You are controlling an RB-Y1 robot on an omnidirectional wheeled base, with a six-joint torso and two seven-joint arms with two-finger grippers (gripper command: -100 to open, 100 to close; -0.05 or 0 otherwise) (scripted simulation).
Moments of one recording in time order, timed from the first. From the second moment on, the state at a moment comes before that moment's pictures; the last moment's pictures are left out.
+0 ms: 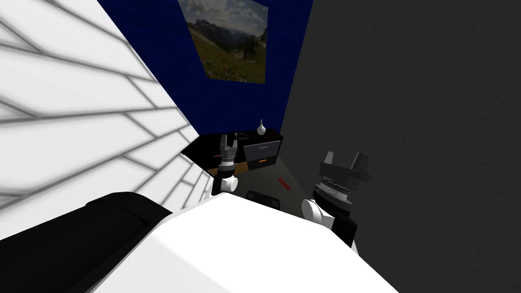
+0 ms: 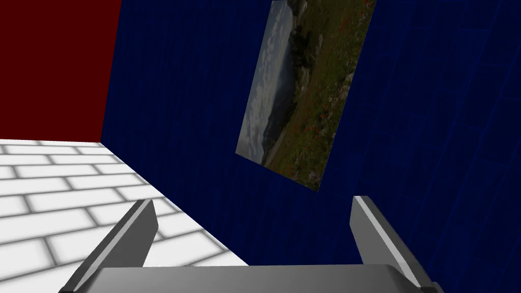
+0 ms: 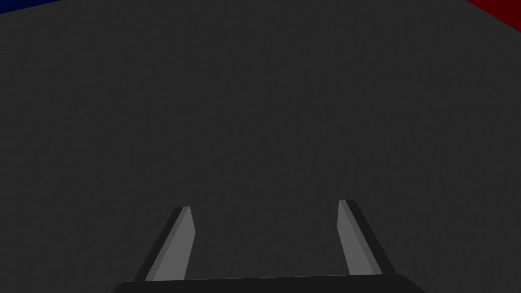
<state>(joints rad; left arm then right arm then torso) 0.48 -0.02 -0.07 -2.25 0.08 -0.53 -0.08 0.53 0.05 0.06 -2.34 -0.09 -0.55 -0.09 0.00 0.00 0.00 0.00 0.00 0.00</state>
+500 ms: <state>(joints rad) 0.48 -0.02 -0.07 -2.25 0.08 -0.53 -0.08 0.53 0.05 0.06 -2.34 -0.09 -0.55 -0.09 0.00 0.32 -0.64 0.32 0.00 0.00</state>
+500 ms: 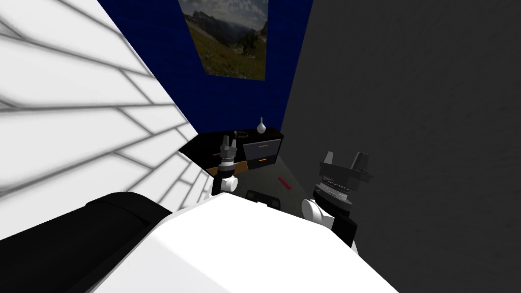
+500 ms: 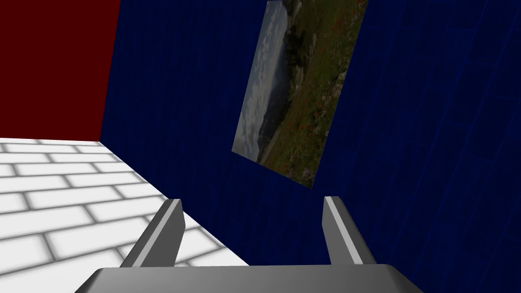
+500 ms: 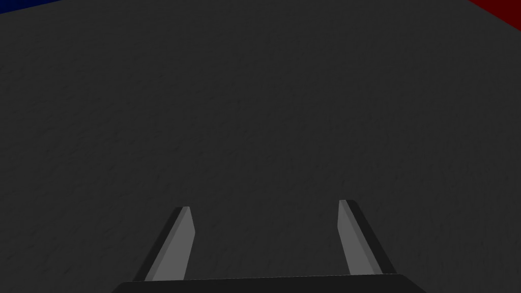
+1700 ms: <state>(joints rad) 0.45 0.13 -0.04 -2.15 0.10 -0.51 -0.07 0.53 0.05 0.06 -2.34 -0.09 -0.55 -0.09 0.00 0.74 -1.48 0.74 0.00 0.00</state>
